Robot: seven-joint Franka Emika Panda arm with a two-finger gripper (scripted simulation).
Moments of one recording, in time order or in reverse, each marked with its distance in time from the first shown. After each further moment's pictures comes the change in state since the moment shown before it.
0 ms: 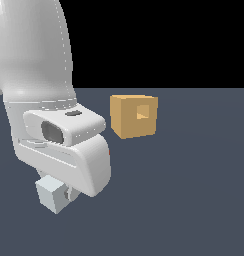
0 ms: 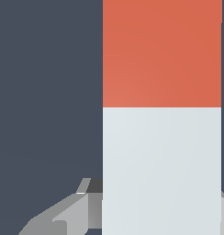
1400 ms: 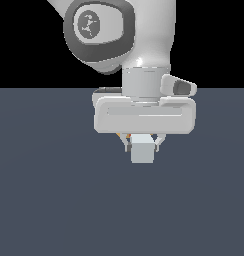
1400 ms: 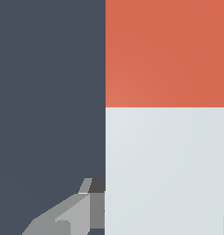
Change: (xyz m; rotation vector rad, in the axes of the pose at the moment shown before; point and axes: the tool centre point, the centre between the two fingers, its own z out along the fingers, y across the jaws) arm 0.139 0.102 -0.045 0.000 -0.002 -0.482
